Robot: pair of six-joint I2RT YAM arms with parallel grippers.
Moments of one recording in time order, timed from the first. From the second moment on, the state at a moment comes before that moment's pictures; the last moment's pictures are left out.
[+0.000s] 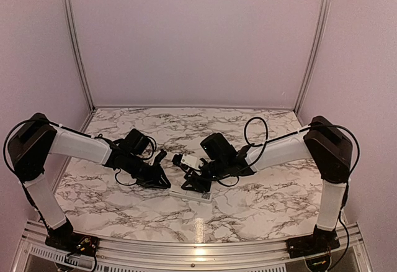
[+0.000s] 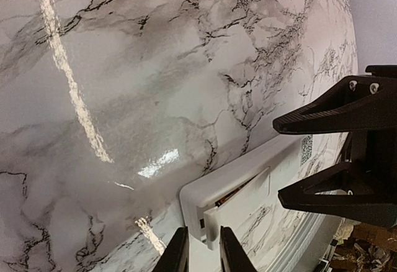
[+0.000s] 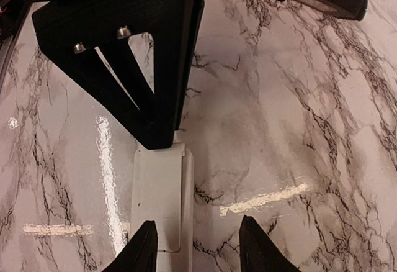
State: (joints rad) left arm -0.68 1.73 0.87 -0.15 0.56 -0.57; right arm 0.93 1.94 1.13 0.02 -0.38 -0.27
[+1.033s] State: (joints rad) left arm -0.70 1.76 0.87 -0.12 0.55 -0.55; right arm 0.93 1.98 1.15 0.00 -0.38 -0.27
